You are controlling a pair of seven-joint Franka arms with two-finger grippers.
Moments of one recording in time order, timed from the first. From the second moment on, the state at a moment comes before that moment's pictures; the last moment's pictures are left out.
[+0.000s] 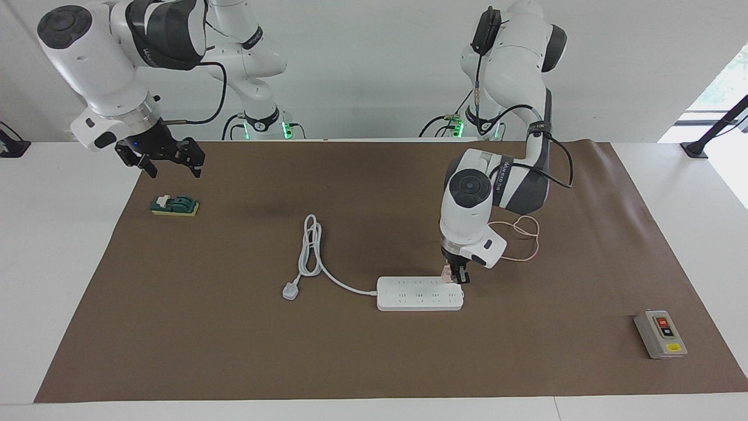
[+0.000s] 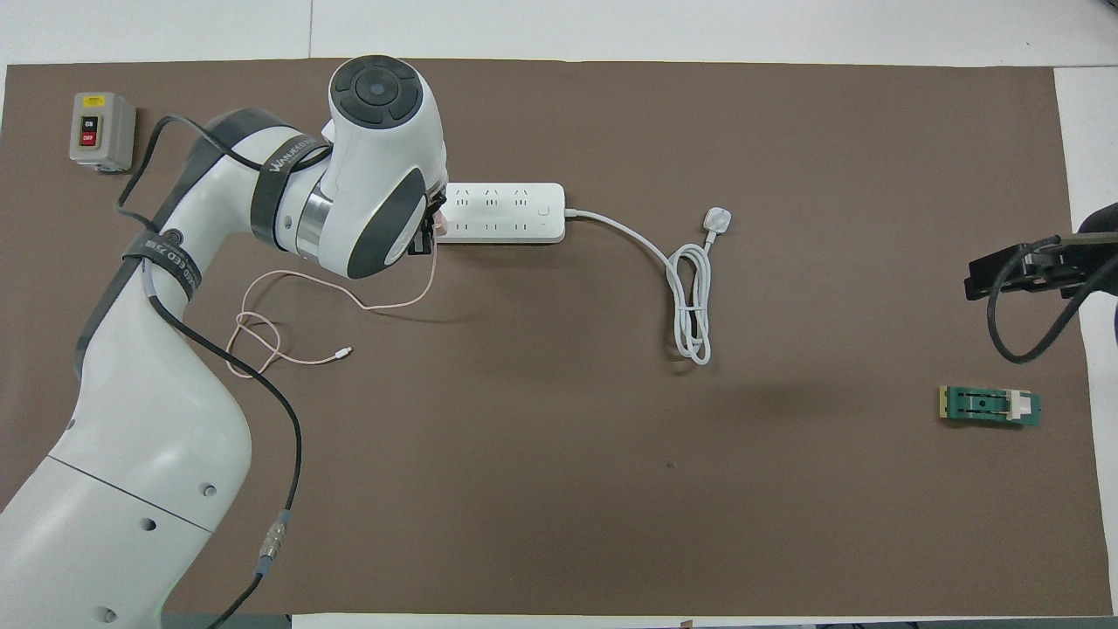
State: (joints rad) left arm -0.34 0.61 -0.15 -1.35 0.19 1.91 -2.10; right arm 0.12 -0.01 -0.19 -1.71 -0.02 1.62 -0.05
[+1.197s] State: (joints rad) left arm -0.34 0.58 -0.14 -1.41 0.20 1.95 -2.08; right arm 0.12 -0.01 -0.19 -1.71 -0.02 1.62 -0.05
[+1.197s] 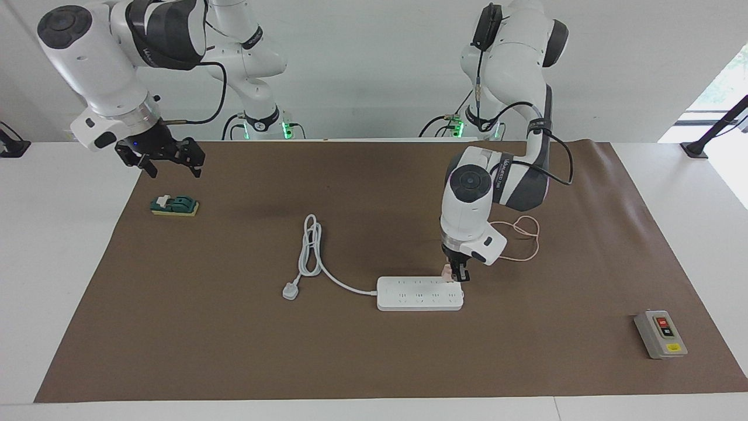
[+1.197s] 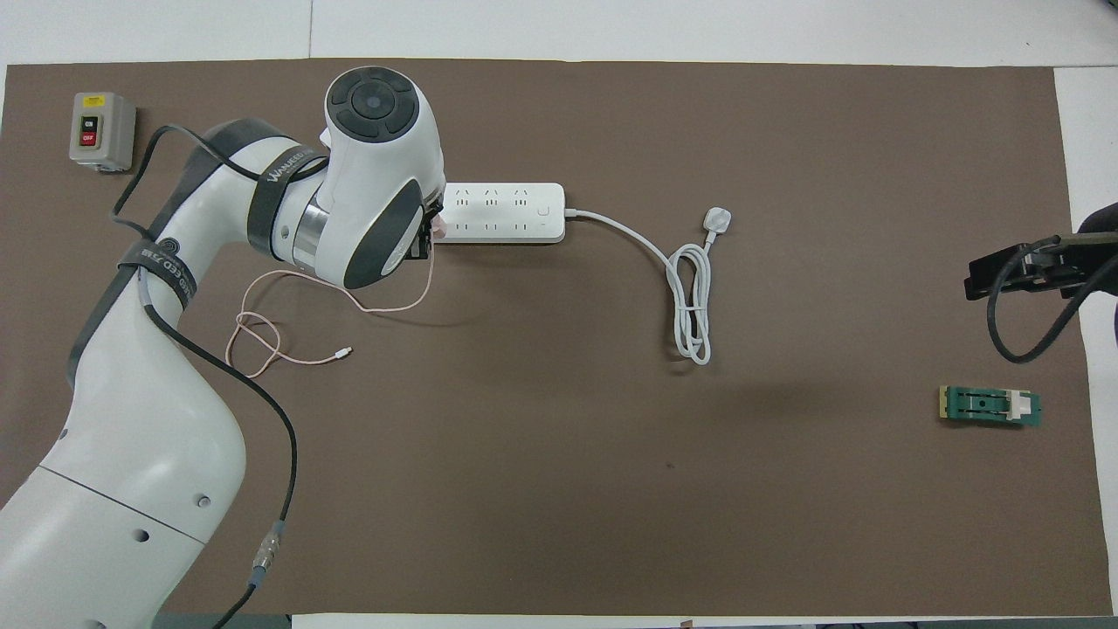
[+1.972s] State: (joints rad) left arm -0.34 0.58 -0.14 -1.42 0.20 1.98 -2.04; right arm 0.12 -0.01 -0.19 -1.71 -0.02 1.62 -0.05
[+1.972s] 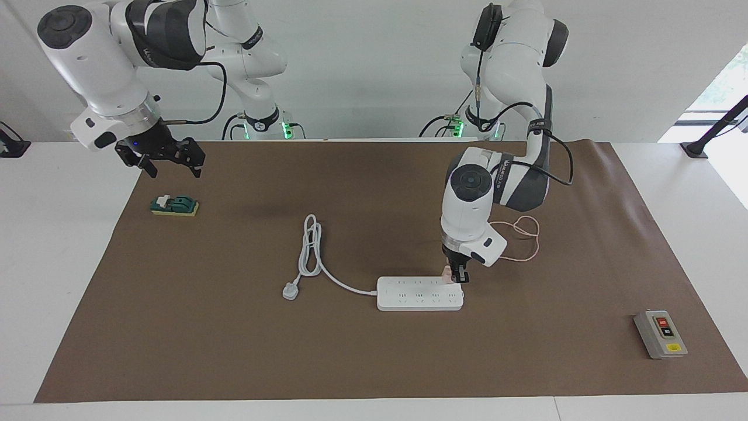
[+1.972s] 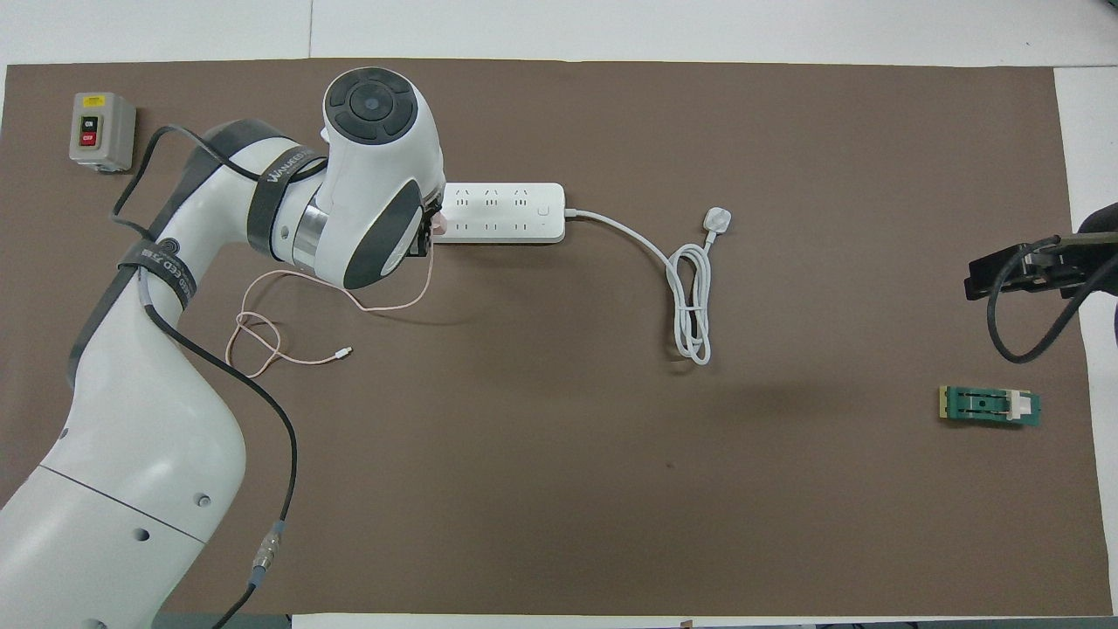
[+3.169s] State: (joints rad) left arm -0.34 0.57 -0.14 -1.44 0.20 1.98 -2.03; right arm 0.12 -0.01 -0.19 -1.71 -0.02 1.62 -0.05
